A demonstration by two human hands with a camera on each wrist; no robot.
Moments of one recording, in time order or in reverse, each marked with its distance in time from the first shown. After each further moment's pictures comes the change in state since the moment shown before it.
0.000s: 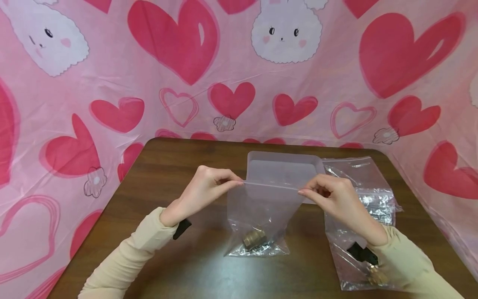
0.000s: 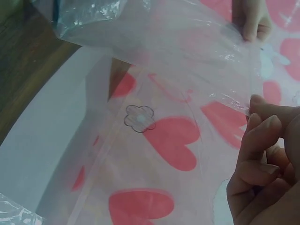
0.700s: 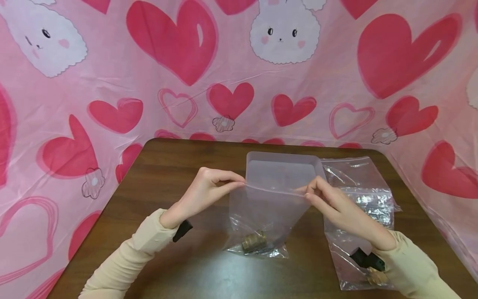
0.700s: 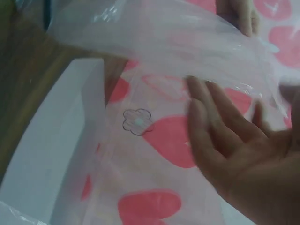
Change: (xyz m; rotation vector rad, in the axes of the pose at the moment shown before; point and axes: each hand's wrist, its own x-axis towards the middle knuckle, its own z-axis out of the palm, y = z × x) left_hand 0.000 0.002 0.006 -0.180 -0.001 0.014; right_hand -0.013 -0.001 -0.008 0.238 -0.295 0.084
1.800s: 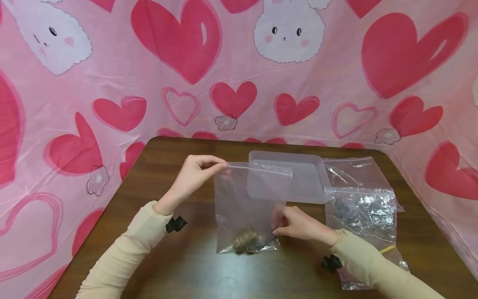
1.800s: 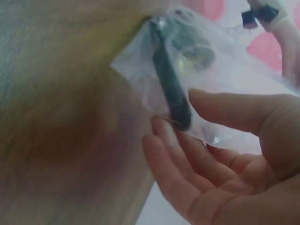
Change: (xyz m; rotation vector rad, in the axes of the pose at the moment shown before) left_hand -0.002 -0.029 -0.029 -0.275 0.115 -0.425; right_hand 0.013 0.039 0.091 0.040 -0.308 0.118
